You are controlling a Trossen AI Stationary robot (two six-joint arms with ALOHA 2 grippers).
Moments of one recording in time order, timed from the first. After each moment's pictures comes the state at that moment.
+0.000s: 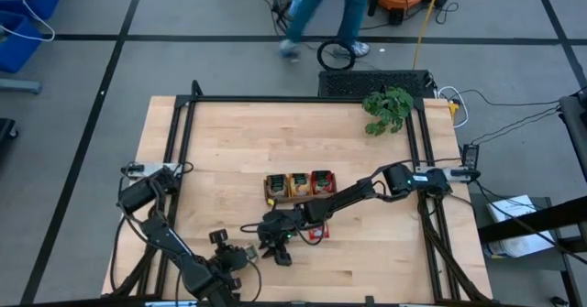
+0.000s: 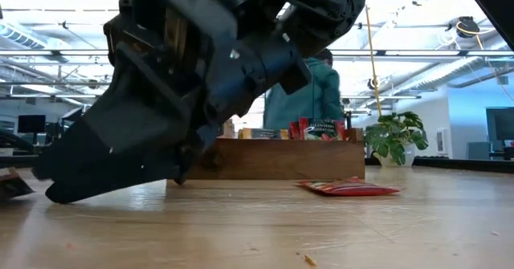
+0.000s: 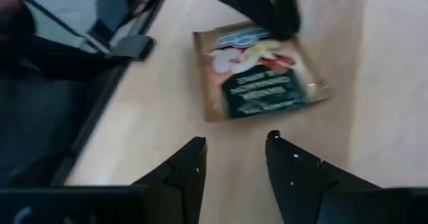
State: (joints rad) left arm -0.92 2.07 1.31 -0.93 -0.46 -1.21; right arm 0.28 2.39 1.58 0.15 -0.37 0.31
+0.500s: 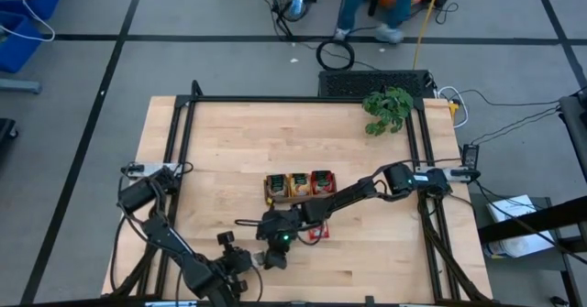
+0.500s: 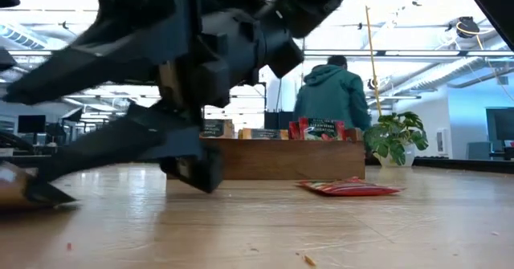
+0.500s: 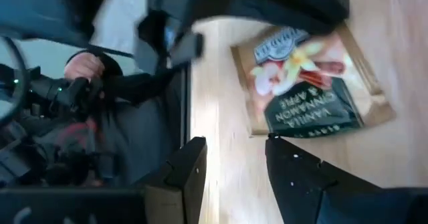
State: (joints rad) left arm -0.92 2.07 1.26 -0.76 -0.59 -1.16; right arm 0.28 2.39 1.58 0.04 -0.58 0.78
